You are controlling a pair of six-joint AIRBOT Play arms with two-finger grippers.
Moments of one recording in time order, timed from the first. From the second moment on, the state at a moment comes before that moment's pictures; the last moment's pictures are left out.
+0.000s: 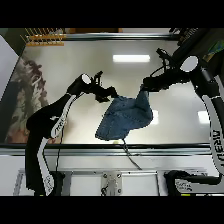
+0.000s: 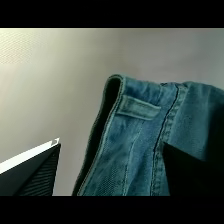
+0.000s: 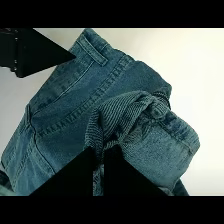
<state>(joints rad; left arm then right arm) -0.35 -2.10 1.82 0.82 -1.09 -1.58 0.10 -1.47 1.52 -1.06 1.27 1.45</state>
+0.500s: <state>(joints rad) -0.36 -2.09 2.04 0.86 -1.14 -1.62 0.08 -1.41 1.58 -1.04 1.27 1.38</state>
